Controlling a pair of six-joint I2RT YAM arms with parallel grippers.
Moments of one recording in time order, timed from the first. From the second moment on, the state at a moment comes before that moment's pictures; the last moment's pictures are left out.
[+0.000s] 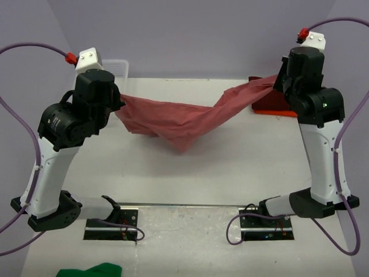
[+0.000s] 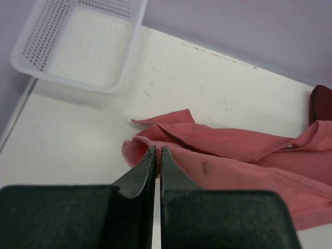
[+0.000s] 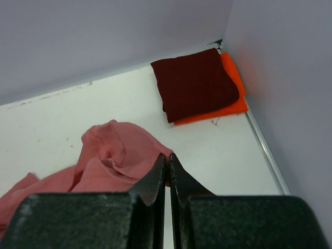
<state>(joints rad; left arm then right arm) -0.65 1.30 2.03 -1.26 -0.70 -0.61 0.27 1.41 2.07 -1.10 0.53 0.27</state>
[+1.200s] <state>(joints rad) -0.63 1.04 2.14 -0.66 -0.39 -0.20 0.27 1.05 2.47 -0.74 0.00 0.11</state>
